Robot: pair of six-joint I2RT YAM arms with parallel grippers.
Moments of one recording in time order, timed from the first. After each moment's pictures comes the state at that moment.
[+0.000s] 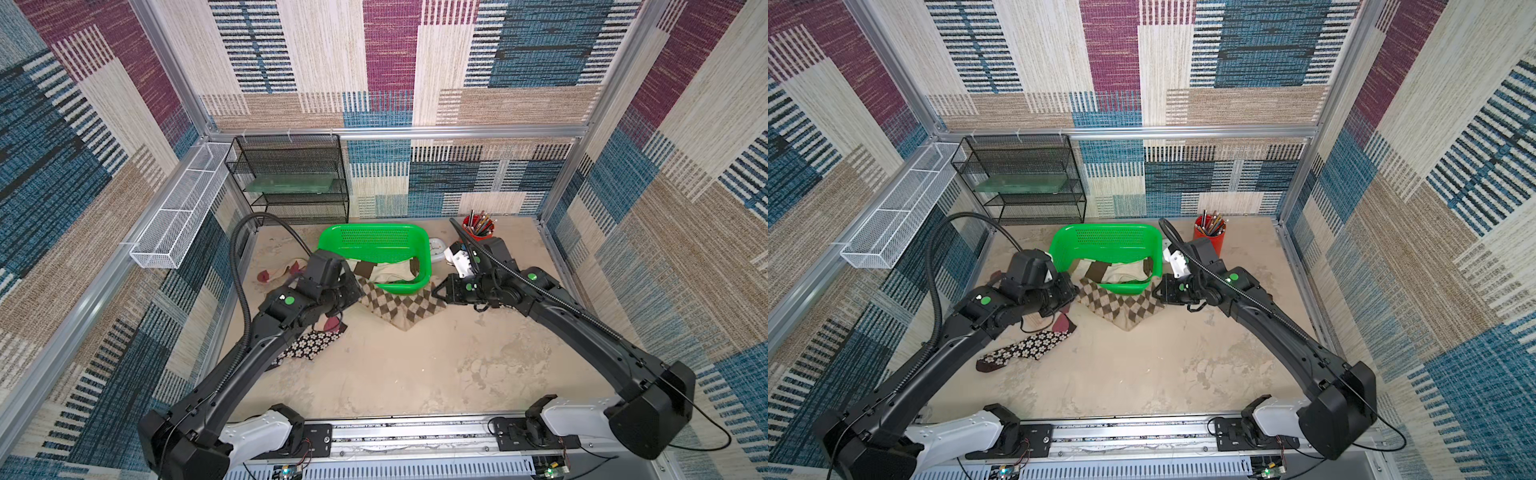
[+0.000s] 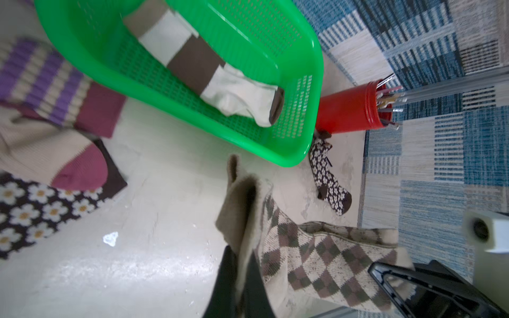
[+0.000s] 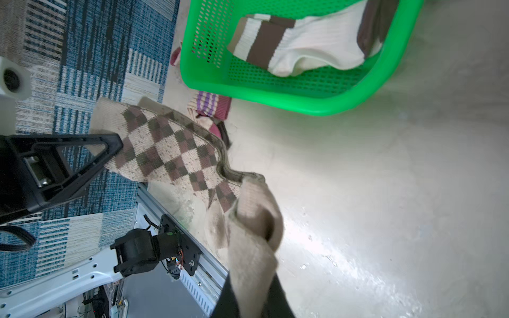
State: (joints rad) left arm -0.48 1.20 1.24 -0.79 0.03 -0.90; right arm 0.52 1.37 1.28 -0.71 -0.45 0.53
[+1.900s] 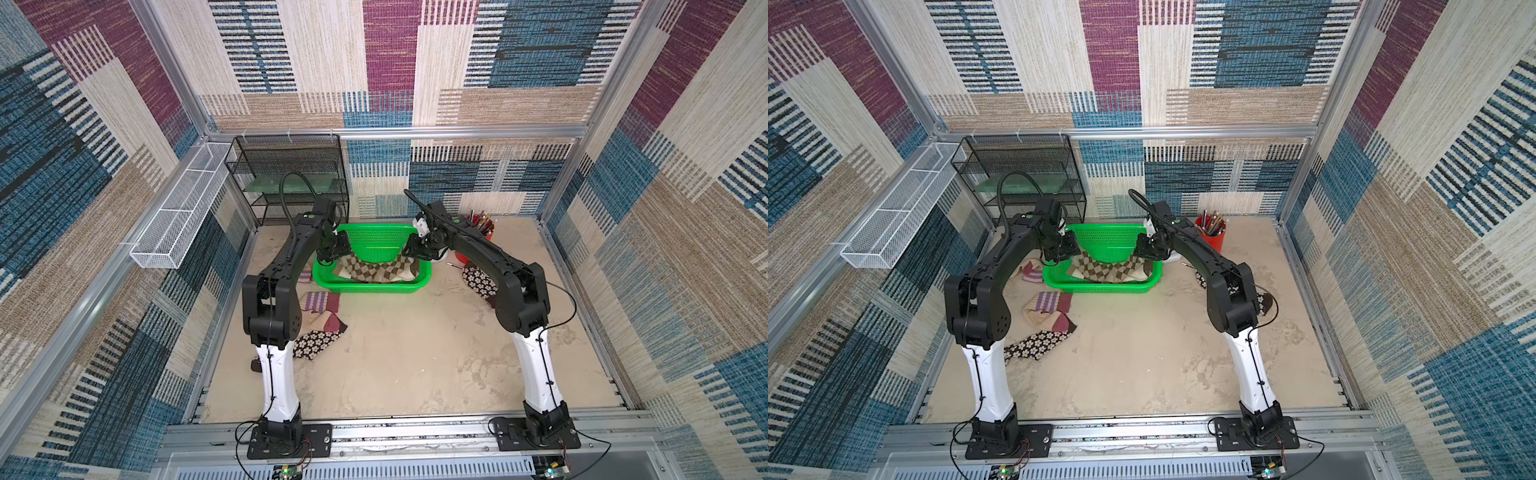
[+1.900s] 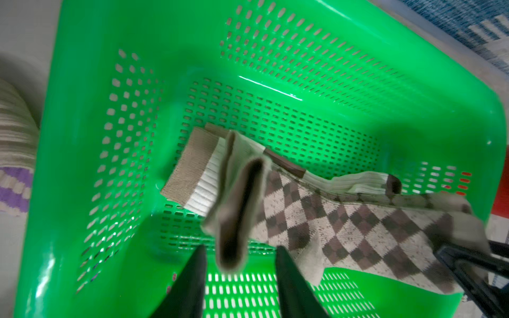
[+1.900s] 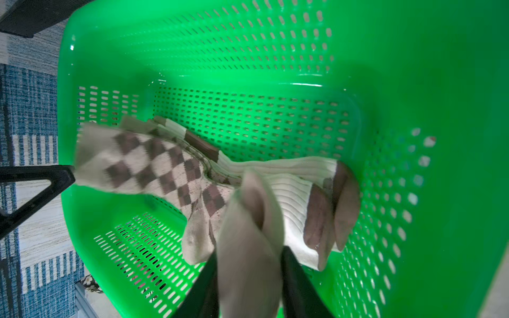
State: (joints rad) left arm -0.15 2.09 1.91 -0.94 0.16 -0.45; right arm 0.43 2.27 2.06 -0.79 -0.34 0.46
